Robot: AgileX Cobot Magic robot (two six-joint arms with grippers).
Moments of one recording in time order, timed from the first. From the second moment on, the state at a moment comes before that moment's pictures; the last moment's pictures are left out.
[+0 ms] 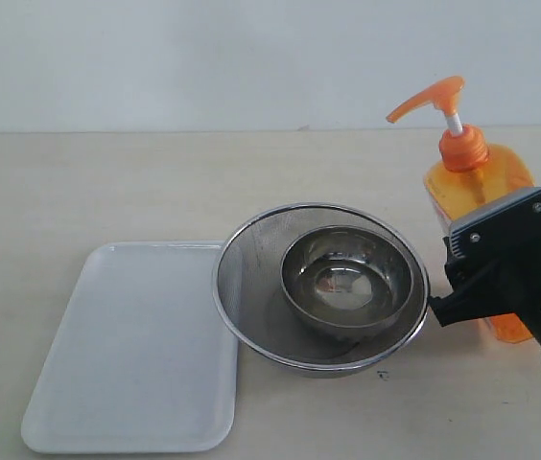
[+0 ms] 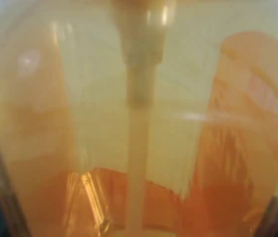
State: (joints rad) left arm -0.11 0.00 0.00 0.03 0.35 -0.08; right arm 0.55 1.66 -0.27 0.54 -1.08 -0.63
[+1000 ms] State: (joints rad) left arm -0.11 0.00 0.00 -0.64 -0.03 -0.14; right arm 0.55 1.66 -0.27 0.52 -1.07 -0.68
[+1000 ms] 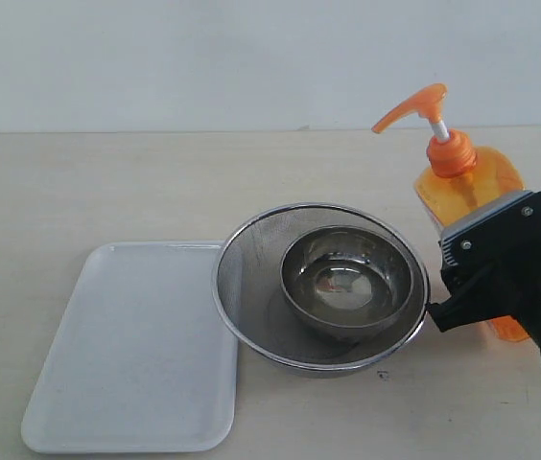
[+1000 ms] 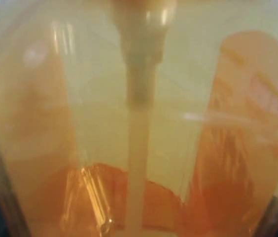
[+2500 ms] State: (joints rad) left arm -0.41 1.72 -1.37 -1.30 0.90 1.31; right arm 0.55 1.66 -0.27 0.50 -1.05 -0.78
